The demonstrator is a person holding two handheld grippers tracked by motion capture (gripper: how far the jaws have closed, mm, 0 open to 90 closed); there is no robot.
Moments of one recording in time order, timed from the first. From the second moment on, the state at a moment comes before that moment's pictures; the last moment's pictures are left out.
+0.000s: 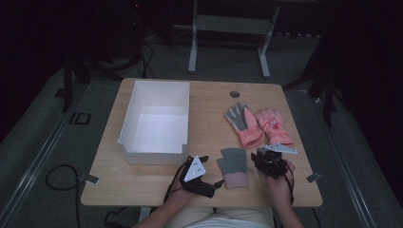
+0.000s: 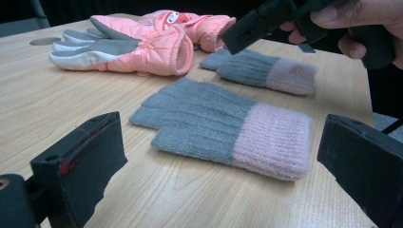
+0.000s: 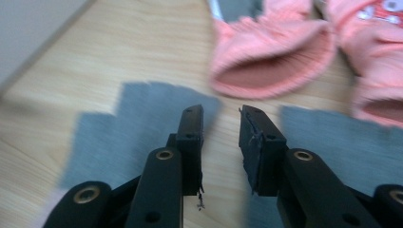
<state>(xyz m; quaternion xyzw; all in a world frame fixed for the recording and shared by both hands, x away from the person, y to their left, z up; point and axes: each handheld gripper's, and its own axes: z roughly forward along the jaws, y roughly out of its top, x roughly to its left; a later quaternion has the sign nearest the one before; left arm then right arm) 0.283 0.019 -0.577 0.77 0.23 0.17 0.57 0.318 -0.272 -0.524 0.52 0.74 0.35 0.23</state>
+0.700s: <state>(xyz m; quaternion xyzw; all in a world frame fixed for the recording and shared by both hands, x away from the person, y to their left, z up) 0.281 0.018 -0.577 0.77 0.22 0.17 0.57 0.332 -0.338 -0.543 0.49 0.80 0.29 0.19</state>
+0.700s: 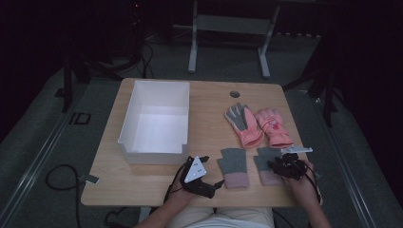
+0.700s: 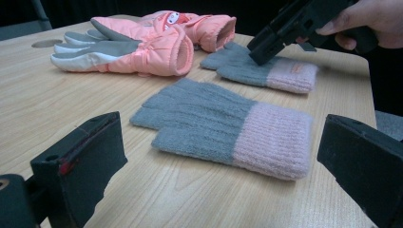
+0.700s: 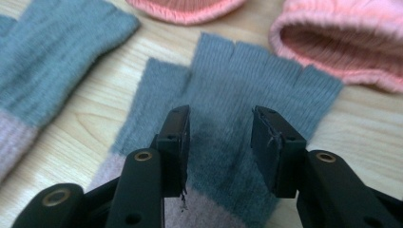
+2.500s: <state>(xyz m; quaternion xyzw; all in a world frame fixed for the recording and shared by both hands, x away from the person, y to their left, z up) 0.281 0.018 -0.577 0.77 0.22 0.17 0.57 0.308 -0.241 -0.494 0.44 0.80 0.39 0.15</state>
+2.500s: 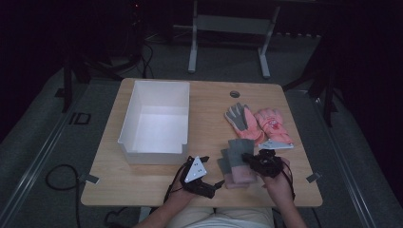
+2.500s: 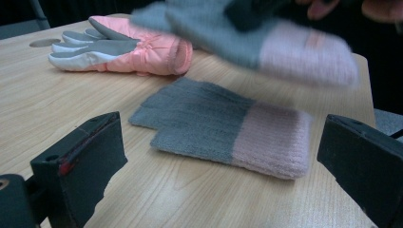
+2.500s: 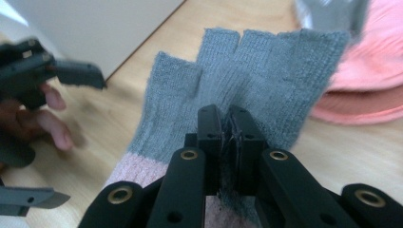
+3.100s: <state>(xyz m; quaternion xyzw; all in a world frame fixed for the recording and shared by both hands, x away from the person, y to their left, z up) 0.281 0.018 -0.577 0.77 0.22 0.17 0.57 0.321 -0.223 -0.532 0.44 0.82 0.35 0.12</state>
